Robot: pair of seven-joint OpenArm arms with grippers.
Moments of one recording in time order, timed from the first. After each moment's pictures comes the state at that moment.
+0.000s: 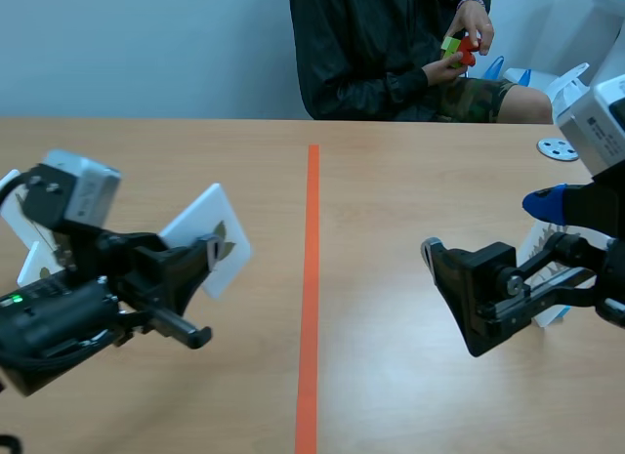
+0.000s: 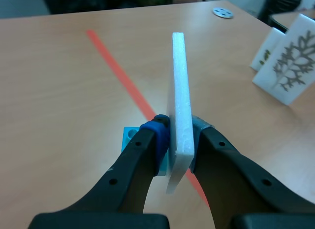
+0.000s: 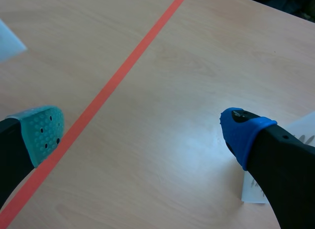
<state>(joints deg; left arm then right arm) 25.5 -17.5 3.3 101.8 -18.0 -26.0 -1.5 -34.7 20.0 8.5 122.2 16.4 23.6 -17.9</state>
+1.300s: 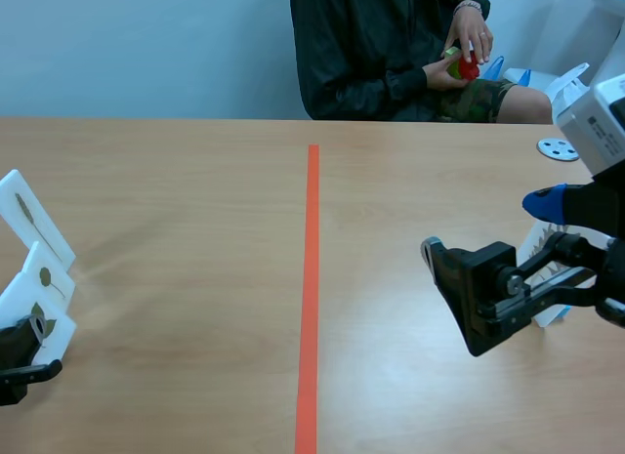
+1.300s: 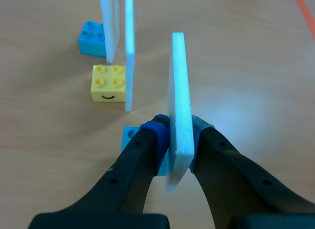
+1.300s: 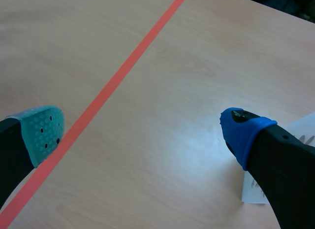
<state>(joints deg) 27.0 -12.2 -17.8 80.6 -21.6 -19.8 -7.6 -34.7 20.0 8.5 122.2 16.4 23.6 -17.9</state>
